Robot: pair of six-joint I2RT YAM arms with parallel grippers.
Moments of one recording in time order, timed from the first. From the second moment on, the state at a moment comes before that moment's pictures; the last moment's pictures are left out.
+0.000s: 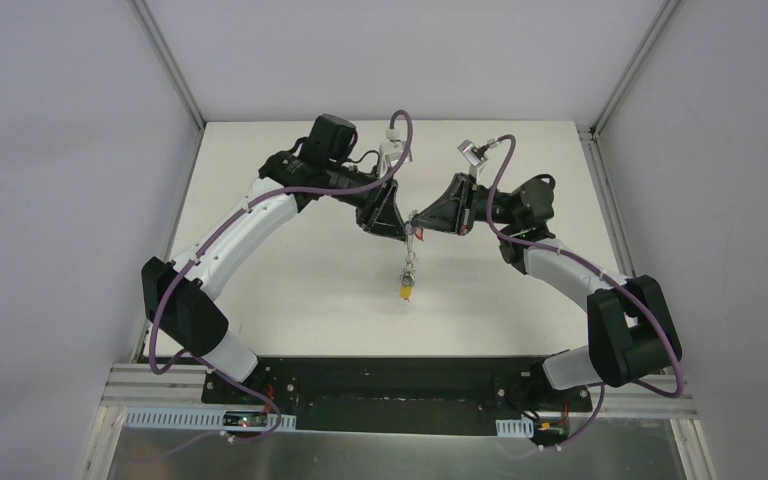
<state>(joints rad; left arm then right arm) -0.57 1.57 1.56 -0.74 0.97 0.11 0.38 1.43 0.78 1.02 -1.16 1.06</state>
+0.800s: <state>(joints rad) -0.57 1.57 1.52 -0.62 1.00 -0.01 0.38 1.43 0.78 1.02 -1.16 1.06</state>
